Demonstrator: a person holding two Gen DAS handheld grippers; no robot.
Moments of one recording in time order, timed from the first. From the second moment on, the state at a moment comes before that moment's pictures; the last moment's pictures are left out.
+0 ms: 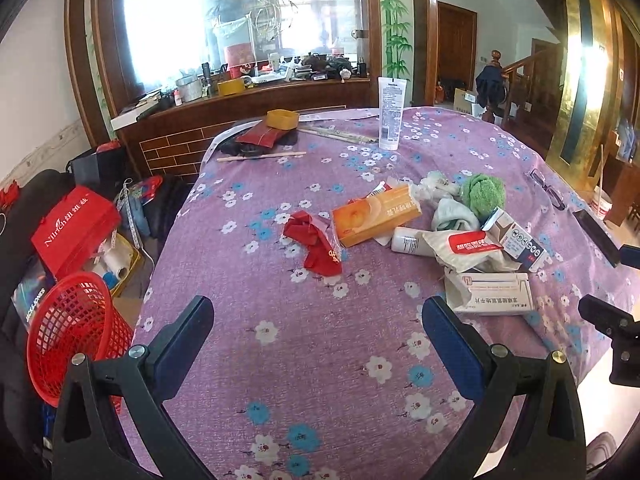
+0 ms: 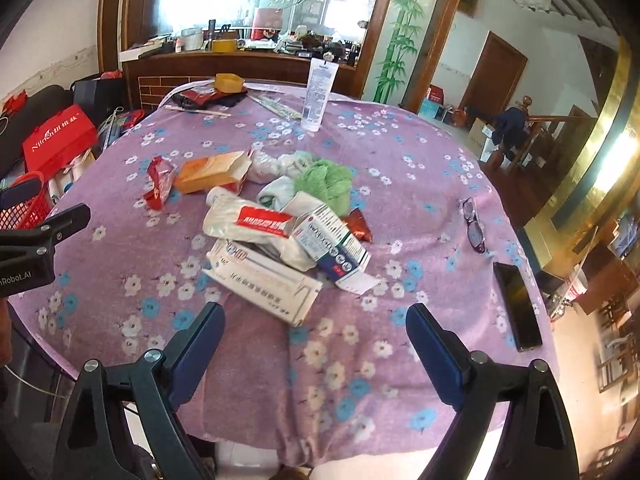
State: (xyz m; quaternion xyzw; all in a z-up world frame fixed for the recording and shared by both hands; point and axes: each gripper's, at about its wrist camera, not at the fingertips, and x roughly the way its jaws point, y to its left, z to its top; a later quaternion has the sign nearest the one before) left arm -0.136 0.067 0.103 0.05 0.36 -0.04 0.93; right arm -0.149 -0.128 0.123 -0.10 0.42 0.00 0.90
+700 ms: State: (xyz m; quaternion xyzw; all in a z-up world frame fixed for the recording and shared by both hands) left arm -0.142 0.065 0.097 0.04 0.37 -0.04 0.93; right arm -0.154 -0.127 0.116 -0.11 0.44 0.00 0.89
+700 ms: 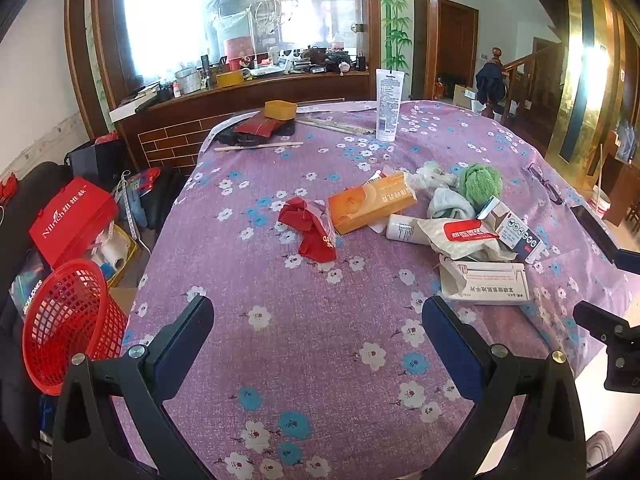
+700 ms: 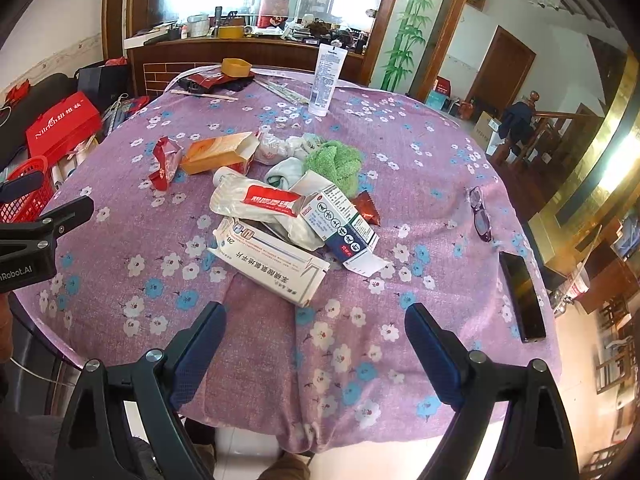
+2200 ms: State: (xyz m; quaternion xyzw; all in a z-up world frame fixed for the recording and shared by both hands) left arm -0.022 -0.003 0.061 -0.10 0.51 -0.14 0.84; right arm -0.030 -0.198 0.073 -0.06 0.49 0.22 0.84
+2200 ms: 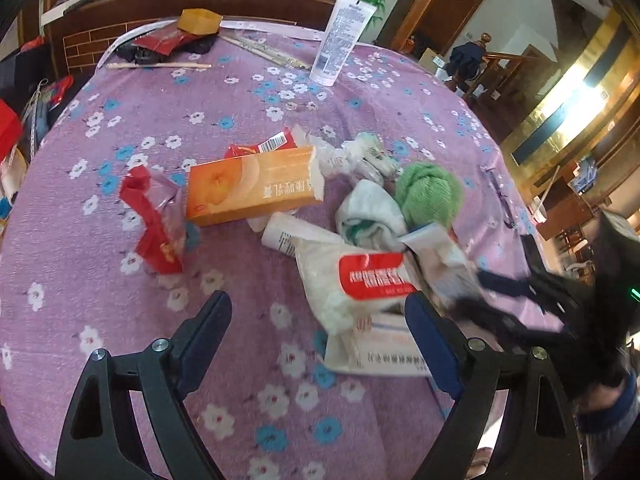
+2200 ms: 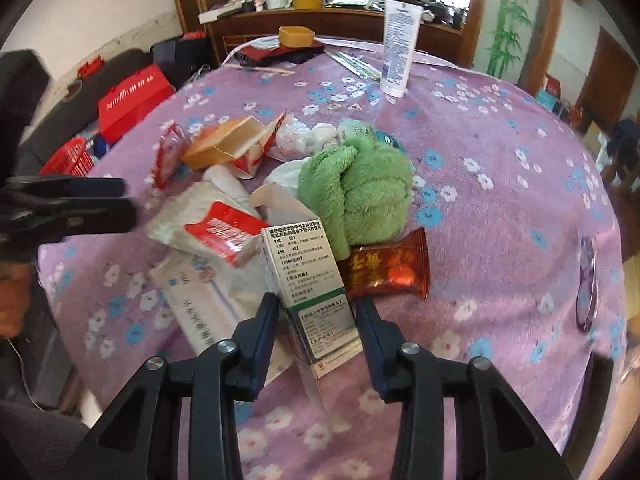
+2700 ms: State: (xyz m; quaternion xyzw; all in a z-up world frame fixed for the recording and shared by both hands) left arm 0.012 -0.038 0.039 -0.15 0.52 -0.19 0.82; right arm -0.076 -0.239 0.089 0.03 0.47 0.16 0.87
